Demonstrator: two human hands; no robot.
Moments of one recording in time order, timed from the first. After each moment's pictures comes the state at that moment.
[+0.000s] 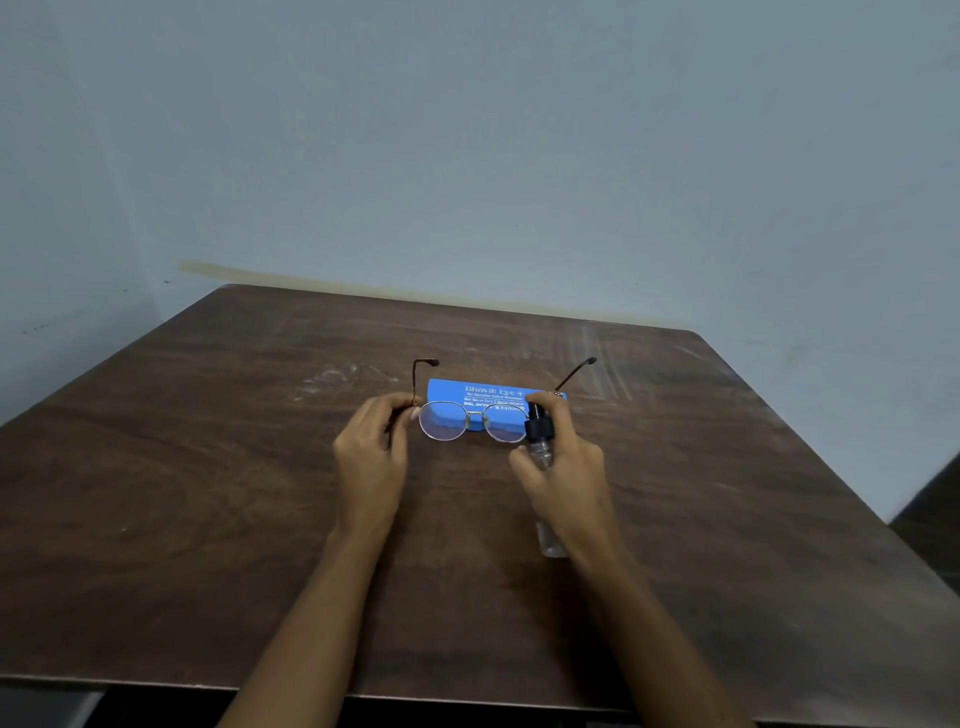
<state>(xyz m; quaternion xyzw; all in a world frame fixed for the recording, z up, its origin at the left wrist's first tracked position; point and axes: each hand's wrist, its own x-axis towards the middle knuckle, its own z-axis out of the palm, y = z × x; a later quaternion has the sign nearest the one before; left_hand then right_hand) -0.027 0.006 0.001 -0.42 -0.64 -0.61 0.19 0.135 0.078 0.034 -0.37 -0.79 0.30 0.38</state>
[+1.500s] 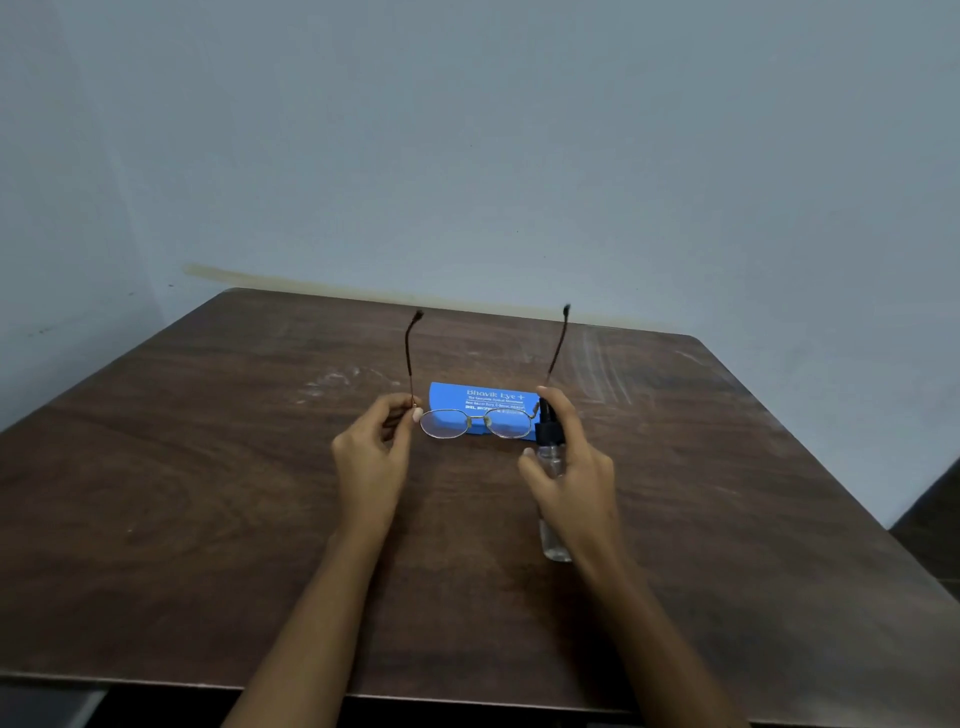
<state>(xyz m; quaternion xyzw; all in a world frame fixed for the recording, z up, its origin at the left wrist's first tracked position) -0.024 0.004 0.008 -0.37 -0.65 -0.66 0.10 0.143 0.076 0.032 -0.33 -0.79 0.30 0.42</state>
